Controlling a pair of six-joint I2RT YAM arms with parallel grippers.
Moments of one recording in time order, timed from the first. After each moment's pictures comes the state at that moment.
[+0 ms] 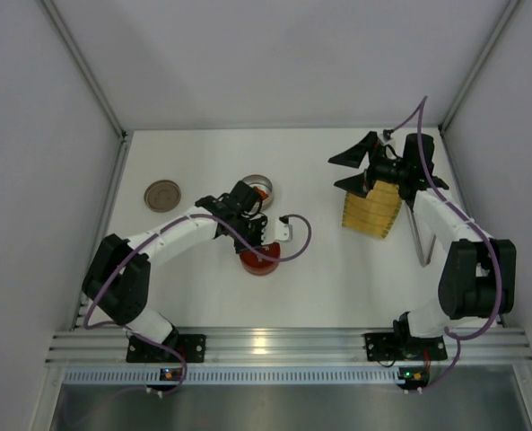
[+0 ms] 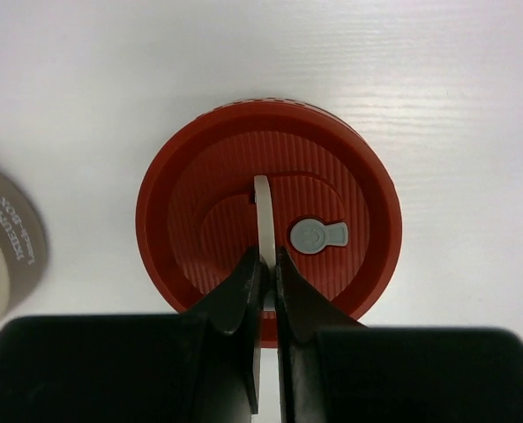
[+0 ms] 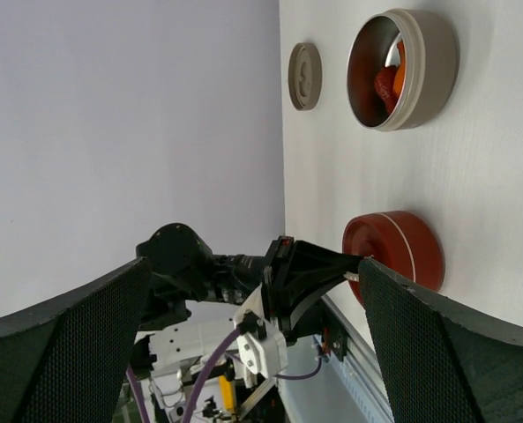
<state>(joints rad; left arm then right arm) -0.66 1.60 1.09 -0.68 0.37 0.85 0.03 1.51 1.07 0.02 -0.96 1.10</state>
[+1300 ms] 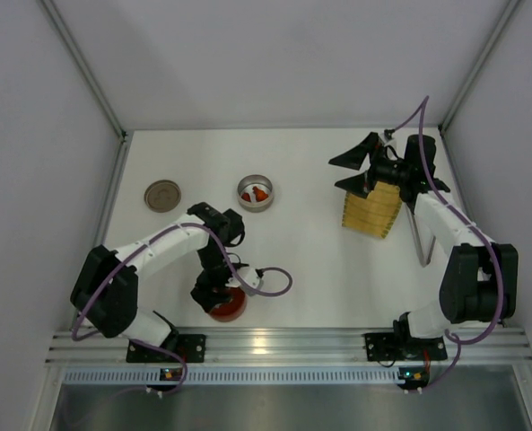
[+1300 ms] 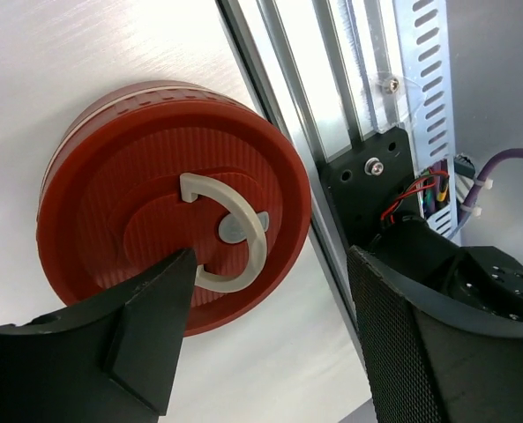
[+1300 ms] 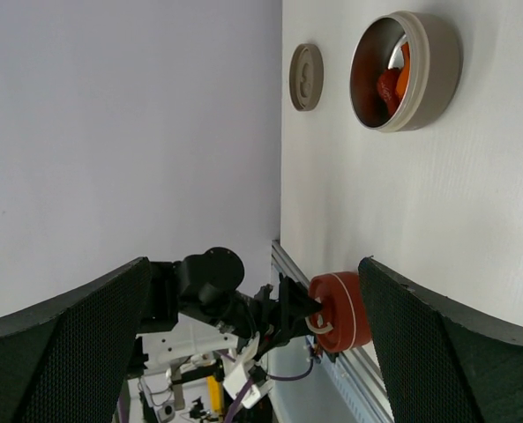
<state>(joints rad) -0.66 1.49 1.03 -1.39 0.45 1.29 0.03 1.48 1.05 0.03 -0.96 1.08</state>
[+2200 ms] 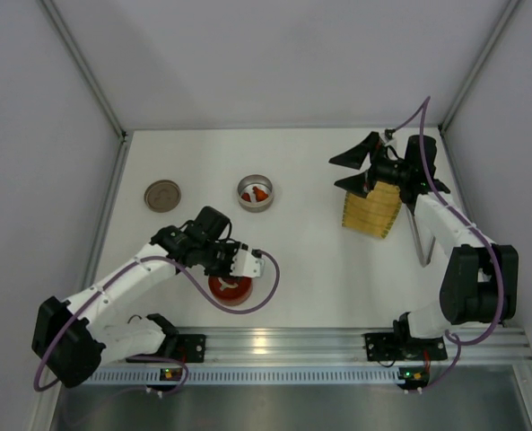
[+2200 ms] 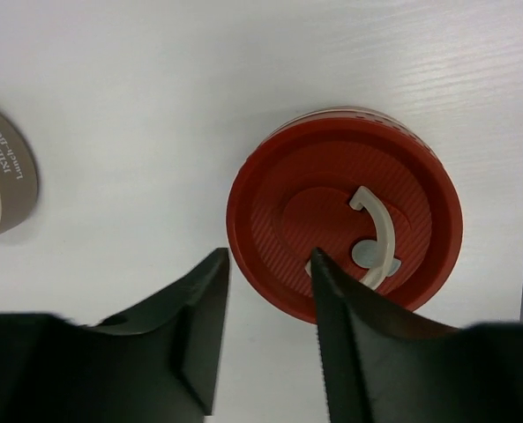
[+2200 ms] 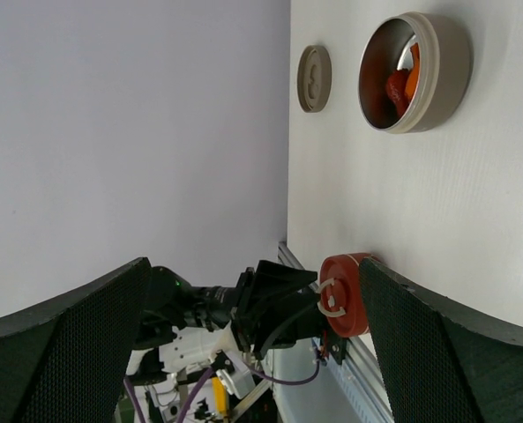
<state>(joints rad) -0.66 1.14 0.85 -0.82 0.32 1.07 0.03 1.47 1.04 0.07 -0.96 1.11</state>
